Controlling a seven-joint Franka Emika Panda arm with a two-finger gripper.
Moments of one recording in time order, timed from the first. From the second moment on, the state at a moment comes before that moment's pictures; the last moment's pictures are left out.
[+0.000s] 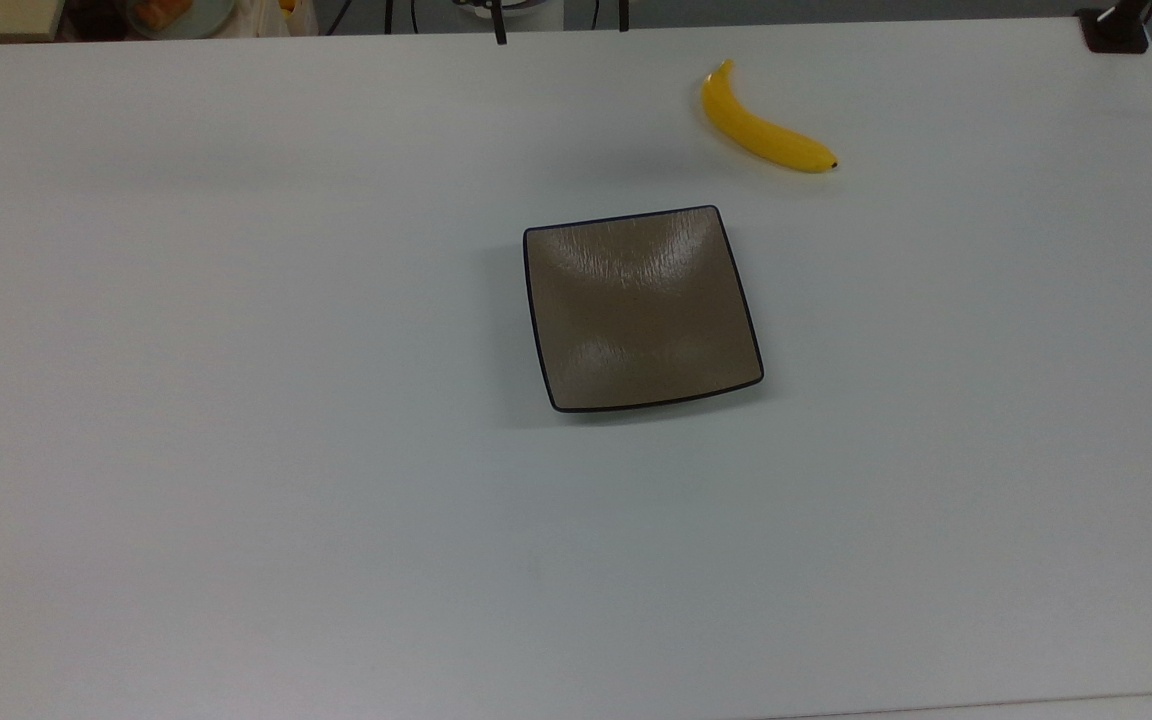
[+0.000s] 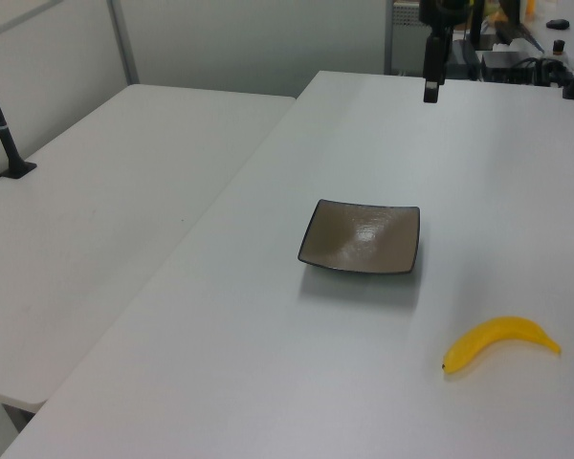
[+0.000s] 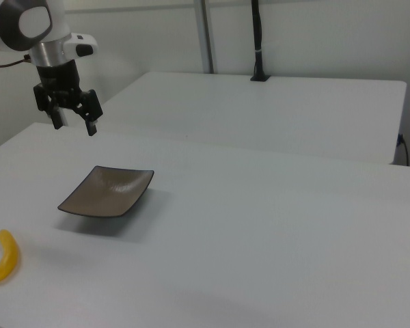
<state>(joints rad) 0.20 0.00 0.01 -1.63 0.06 1.65 0.04</state>
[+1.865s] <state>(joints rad) 0.21 -0.05 0.13 -1.72 0.07 1.54 -0.49</state>
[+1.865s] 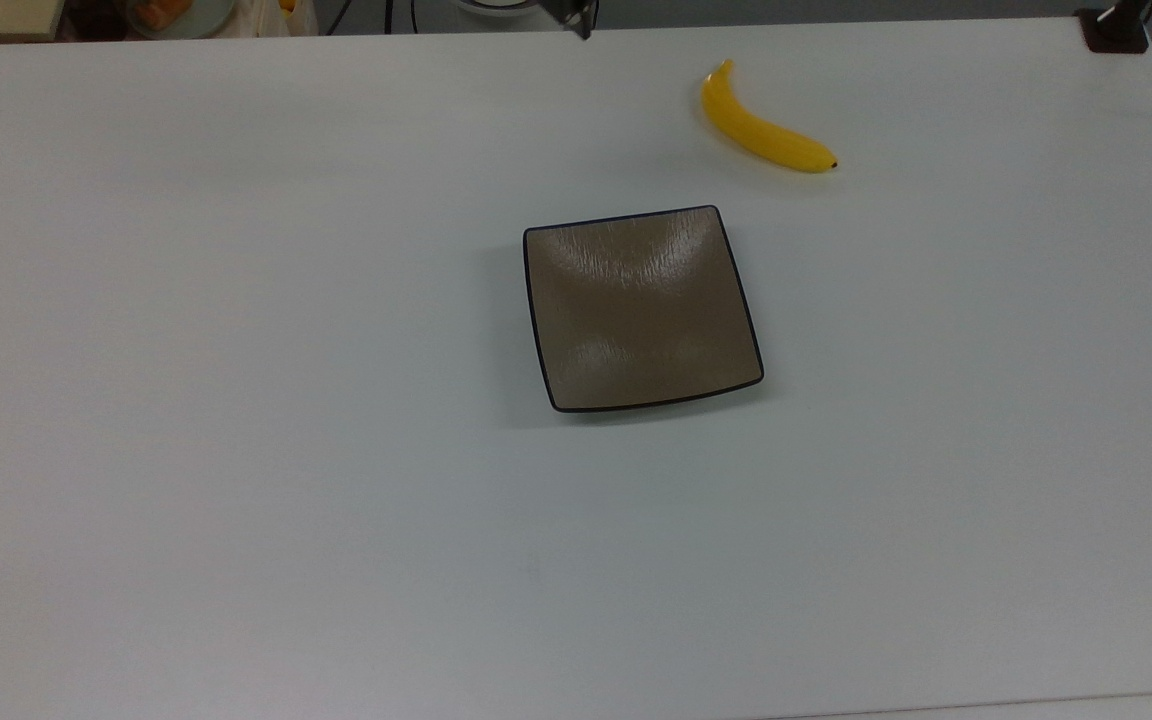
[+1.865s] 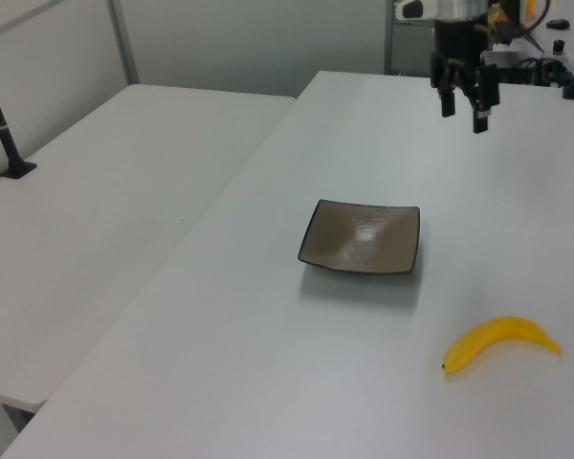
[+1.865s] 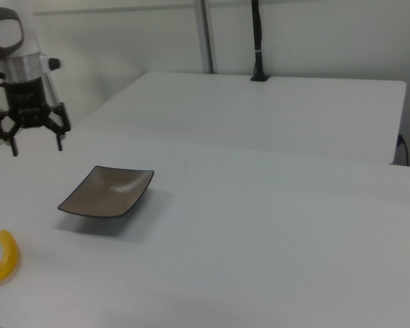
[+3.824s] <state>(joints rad) 0.34 0.08 0.37 -2.29 0.11 2.30 -0.09</state>
